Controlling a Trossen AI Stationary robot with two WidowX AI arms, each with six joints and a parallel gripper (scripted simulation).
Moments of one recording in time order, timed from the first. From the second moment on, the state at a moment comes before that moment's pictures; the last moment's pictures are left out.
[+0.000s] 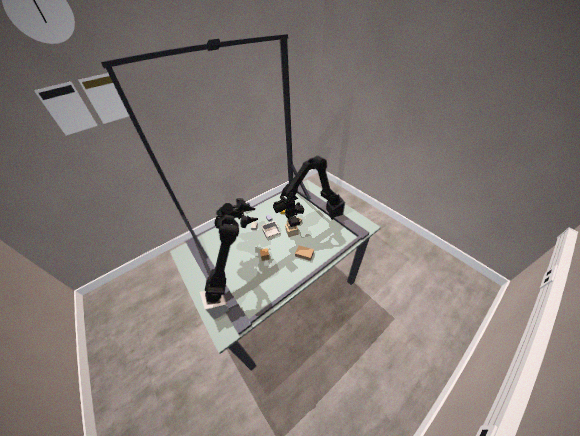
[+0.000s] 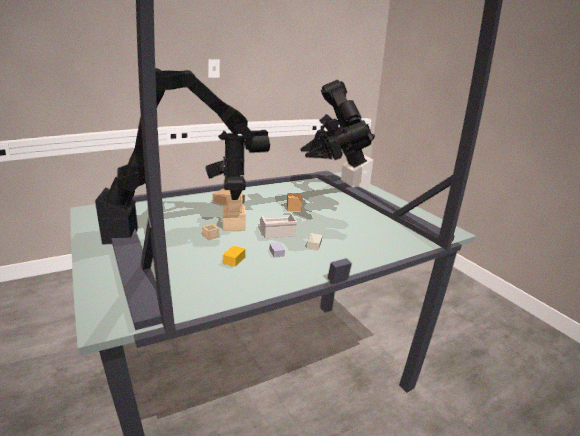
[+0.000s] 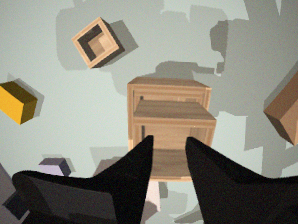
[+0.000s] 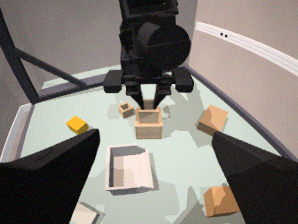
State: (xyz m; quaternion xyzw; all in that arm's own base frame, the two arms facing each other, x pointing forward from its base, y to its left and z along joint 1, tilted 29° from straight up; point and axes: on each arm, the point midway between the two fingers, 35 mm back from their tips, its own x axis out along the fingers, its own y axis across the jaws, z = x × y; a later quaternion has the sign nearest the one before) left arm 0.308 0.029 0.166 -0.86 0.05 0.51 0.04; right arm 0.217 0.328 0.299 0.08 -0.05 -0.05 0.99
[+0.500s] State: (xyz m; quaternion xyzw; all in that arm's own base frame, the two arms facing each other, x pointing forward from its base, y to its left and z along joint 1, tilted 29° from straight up) left arm 0.311 0.028 0.161 -0.86 0.05 0.51 0.04; right arm 0.217 0.328 0.299 0.08 -0.05 -0.05 0.99
